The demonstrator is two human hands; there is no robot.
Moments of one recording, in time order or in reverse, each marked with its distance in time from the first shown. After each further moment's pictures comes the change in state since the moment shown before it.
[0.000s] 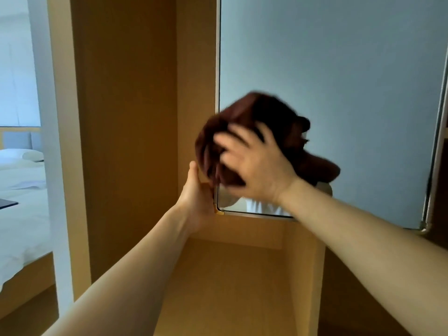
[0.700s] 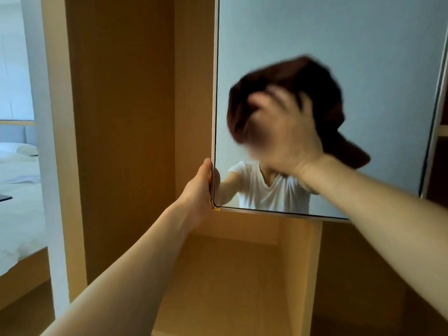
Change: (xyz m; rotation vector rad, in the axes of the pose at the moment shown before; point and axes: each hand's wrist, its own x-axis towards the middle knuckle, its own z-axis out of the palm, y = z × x) left_hand 0.011 -0.007 -0.002 0.125 0.122 0.017; right_hand 0.000 0.044 -0.023 -0.045 0.090 0.240
